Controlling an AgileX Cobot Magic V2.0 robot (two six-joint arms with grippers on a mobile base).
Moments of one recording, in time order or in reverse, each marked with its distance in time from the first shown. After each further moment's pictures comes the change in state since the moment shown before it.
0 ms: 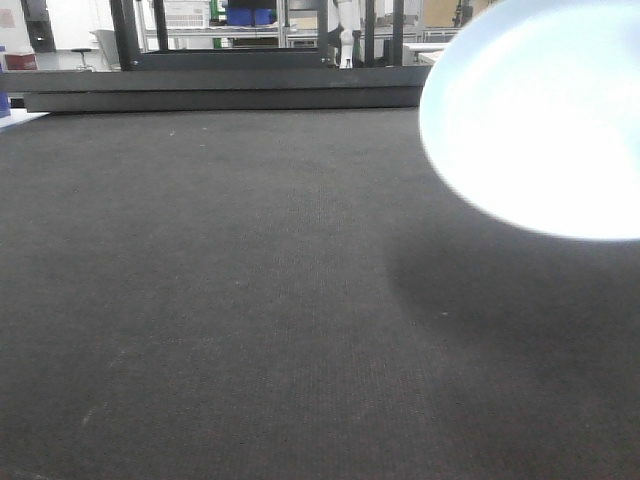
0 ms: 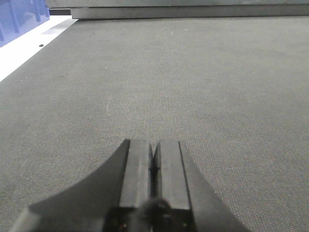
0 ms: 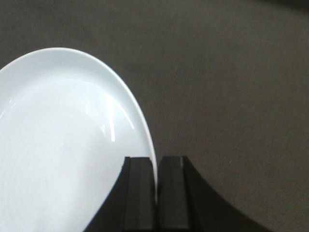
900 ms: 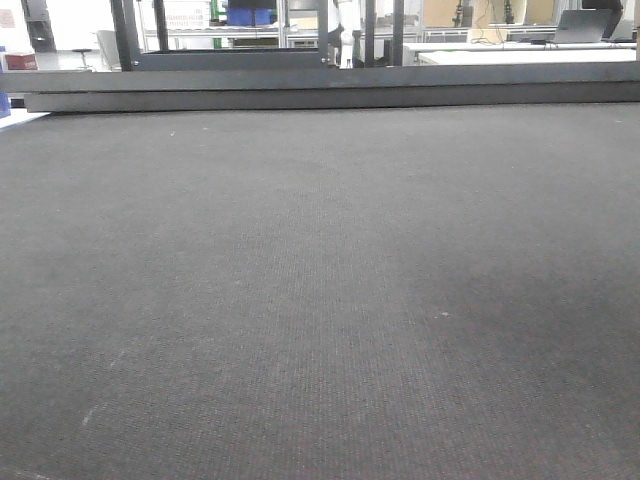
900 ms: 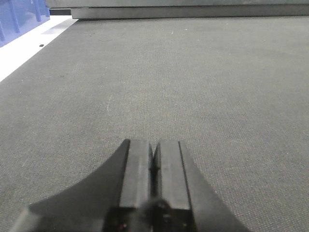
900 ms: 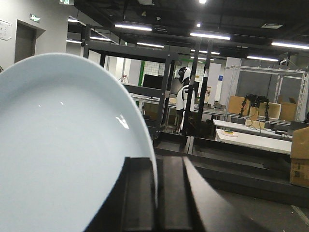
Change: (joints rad) left arm 0.000 0.000 0.000 0.000 0.000 0.000; right arm 0.000 -0.535 0.010 -0.004 -0.143 -0.002
